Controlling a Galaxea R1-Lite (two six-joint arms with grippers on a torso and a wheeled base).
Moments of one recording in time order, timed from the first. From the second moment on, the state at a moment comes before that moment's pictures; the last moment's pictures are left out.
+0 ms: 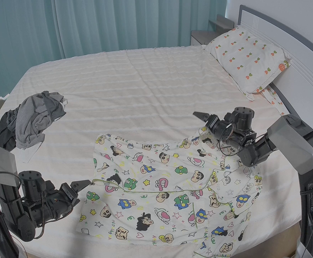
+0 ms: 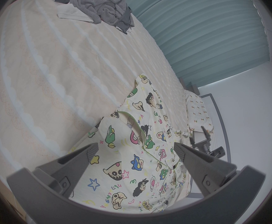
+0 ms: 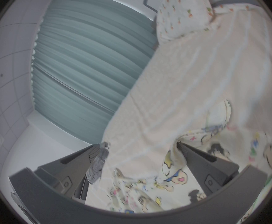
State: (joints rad) left arm -0.11 2.06 -0.02 -1.55 -0.25 -0.97; right arm 0.27 2.47 -1.43 -0.99 0.26 0.89
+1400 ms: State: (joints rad) left arm -0.12 2.05 -0.02 -1.55 -0.25 -1.00; right arm 0.03 1.96 -0.37 -1.22 0.40 0.68
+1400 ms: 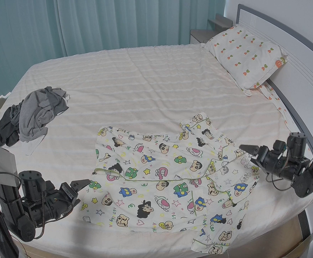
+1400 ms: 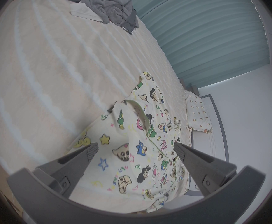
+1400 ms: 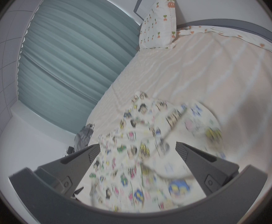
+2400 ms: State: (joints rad) left arm -0.20 1.99 -0.02 -1.48 -0.25 -1.03; right arm 0.03 2.26 -0.02 -1.52 0.64 0.36
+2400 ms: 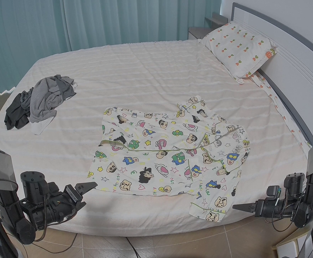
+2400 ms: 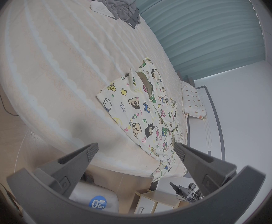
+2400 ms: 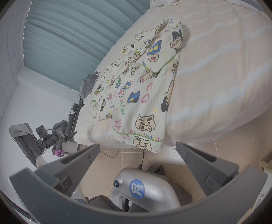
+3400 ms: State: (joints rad) left arm -0.22 1.99 -0.02 -1.48 -0.22 -1.02; right arm 0.24 2.43 -0.22 -1.52 0.50 0.42
